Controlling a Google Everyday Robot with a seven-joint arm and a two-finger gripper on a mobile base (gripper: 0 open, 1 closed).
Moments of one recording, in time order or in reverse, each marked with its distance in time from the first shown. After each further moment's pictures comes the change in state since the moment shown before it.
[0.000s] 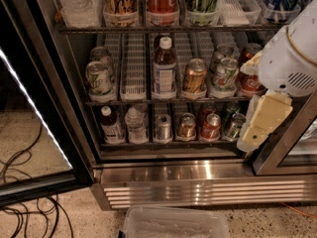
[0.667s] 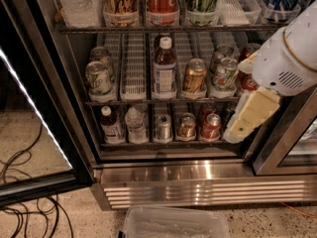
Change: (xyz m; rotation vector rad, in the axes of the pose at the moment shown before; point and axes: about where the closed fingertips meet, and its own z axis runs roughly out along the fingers) arm -0.009 -0.014 0.011 0.027 -0.085 0.081
